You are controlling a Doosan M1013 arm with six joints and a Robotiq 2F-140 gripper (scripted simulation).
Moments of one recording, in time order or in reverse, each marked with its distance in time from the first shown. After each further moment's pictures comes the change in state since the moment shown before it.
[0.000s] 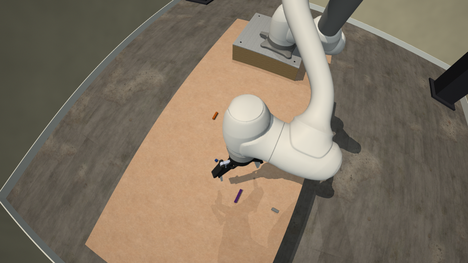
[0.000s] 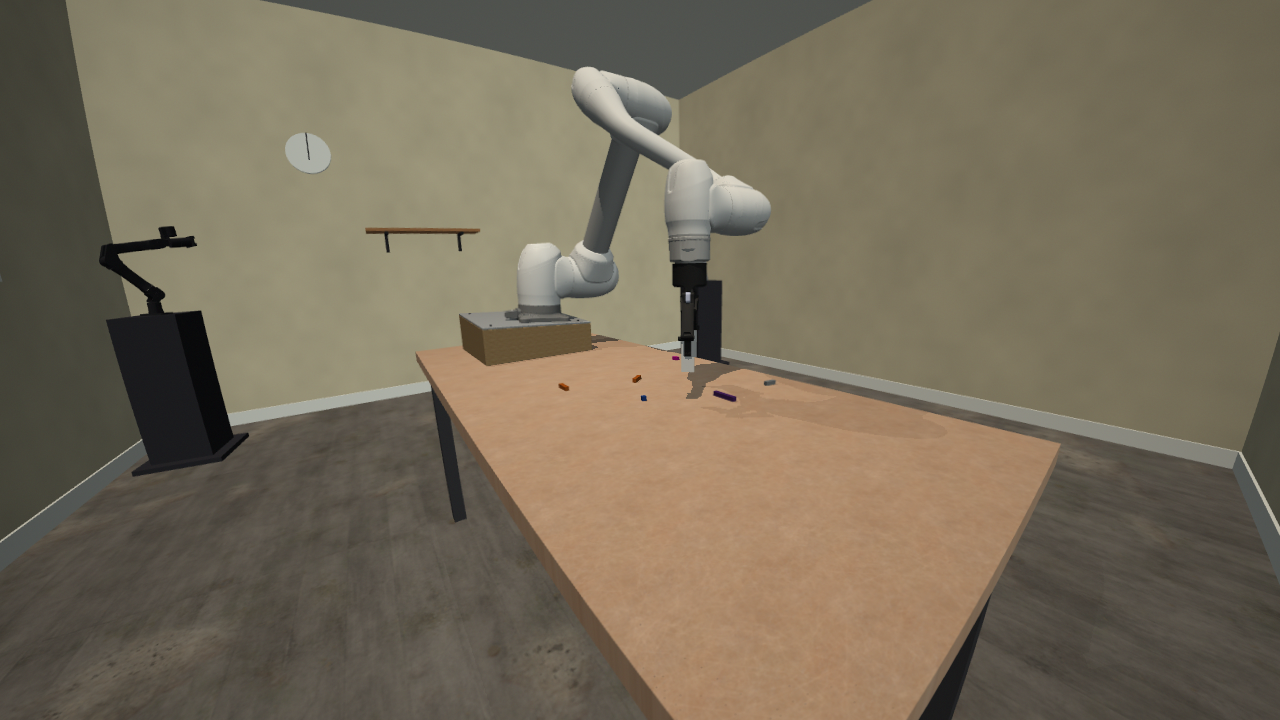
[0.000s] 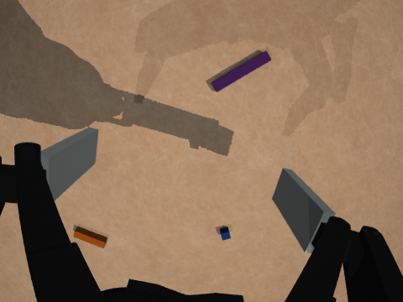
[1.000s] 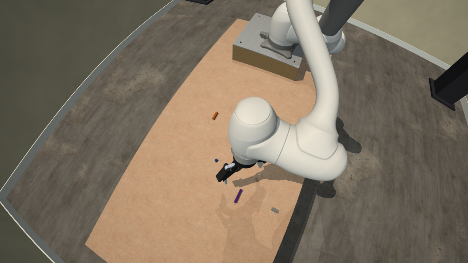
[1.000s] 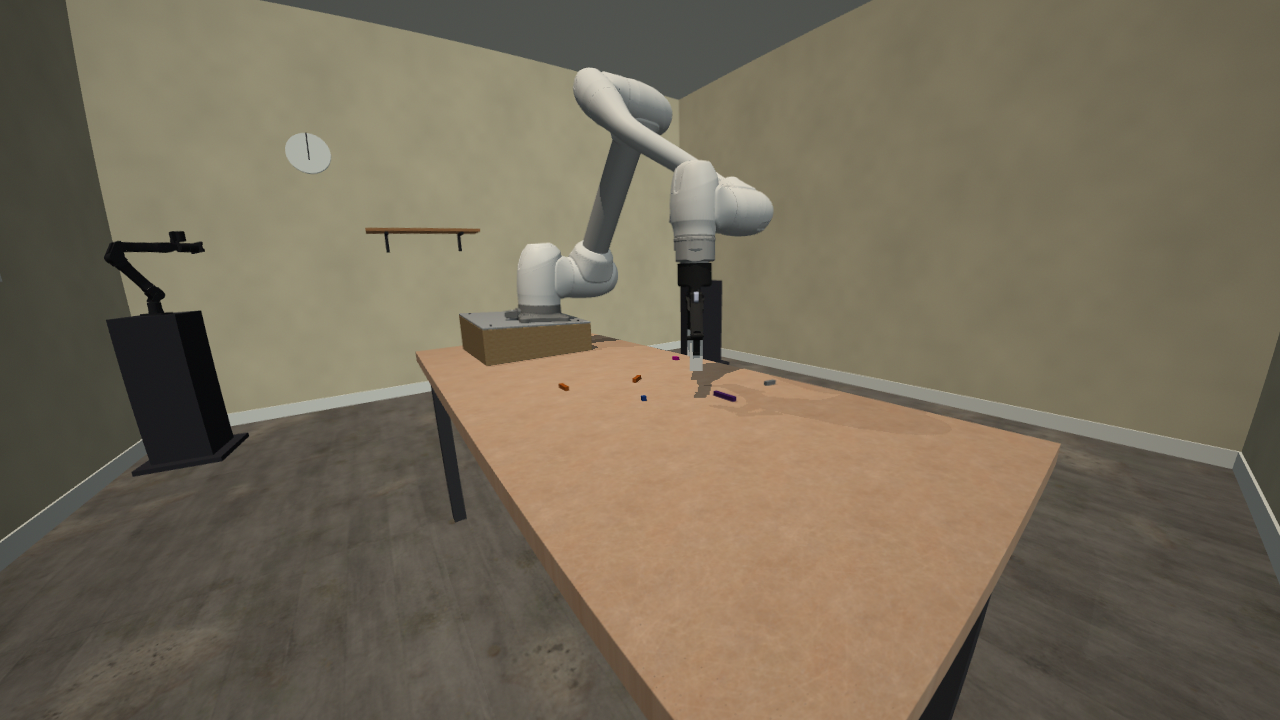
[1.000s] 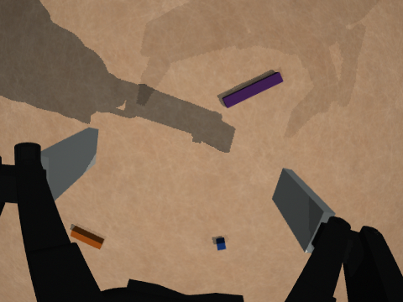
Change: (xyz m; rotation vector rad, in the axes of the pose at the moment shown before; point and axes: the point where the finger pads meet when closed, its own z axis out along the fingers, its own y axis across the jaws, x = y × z) arm 0.010 -0.009 0.000 -0.002 -0.002 -0.090
